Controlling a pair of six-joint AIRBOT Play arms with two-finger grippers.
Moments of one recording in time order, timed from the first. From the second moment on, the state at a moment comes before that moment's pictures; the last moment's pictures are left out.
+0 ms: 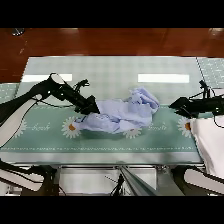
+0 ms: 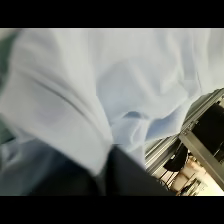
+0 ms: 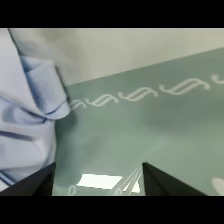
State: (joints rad) left arm -0.21 -1.71 1.17 0.73 -1.35 -1.35; right arm -0.41 -1.32 0.81 -0.89 1.13 1.19
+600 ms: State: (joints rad) left arm -0.20 -1.74 1.34 0.77 -1.42 -1.35; right arm -0.28 -1.44 0.91 -0.76 1.05 1.21
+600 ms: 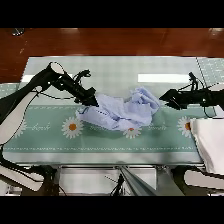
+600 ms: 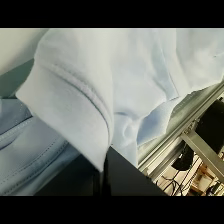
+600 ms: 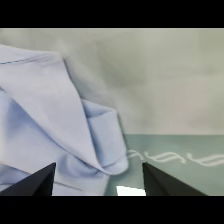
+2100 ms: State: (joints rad) left arm 0.06 -0.82 1.75 1.02 -1.05 -1.45; right arm -0.14 -0.94 2.01 -1.16 1.36 1.44
